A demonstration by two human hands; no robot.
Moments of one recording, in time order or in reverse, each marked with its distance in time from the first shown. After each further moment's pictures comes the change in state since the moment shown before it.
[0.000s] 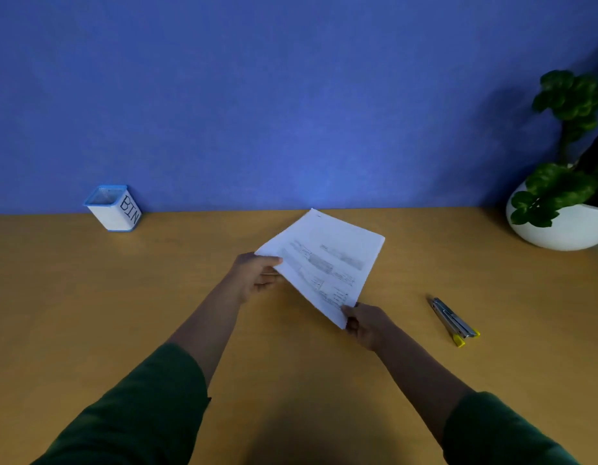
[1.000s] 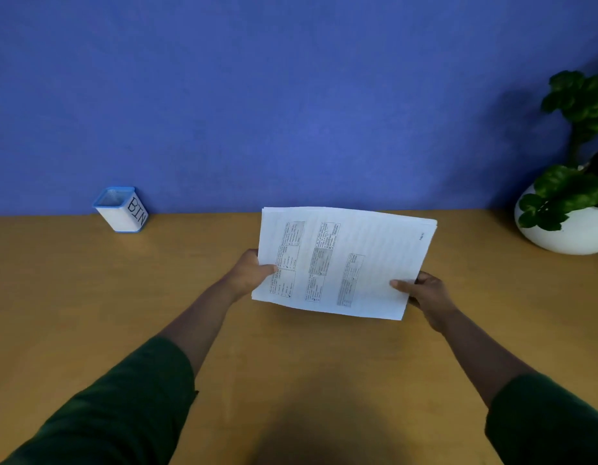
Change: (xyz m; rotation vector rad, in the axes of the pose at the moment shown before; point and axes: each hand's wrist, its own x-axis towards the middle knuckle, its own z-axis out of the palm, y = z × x) left_hand 0.002 0.000 -0.015 0.421 -0.066 0.320; right_hand 0.017 -0.056 -0.092 -0.211 -0.002 -0.480
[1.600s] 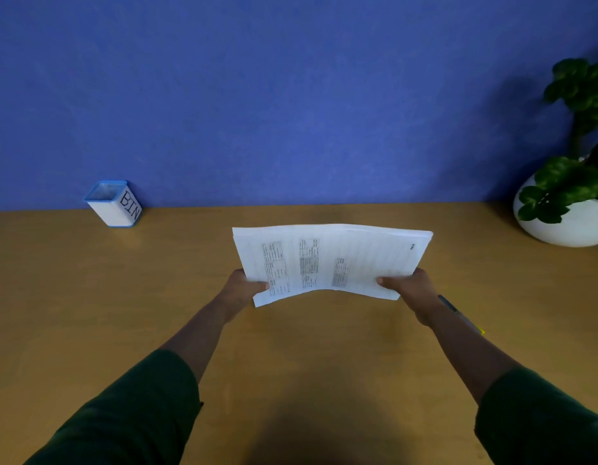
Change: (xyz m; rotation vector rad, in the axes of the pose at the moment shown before) left_hand -0.006 -0.050 0.008 -0.201 0.001 -0.073; right_hand -0.002 0.000 0.022 -0.112 0.020 -0.091
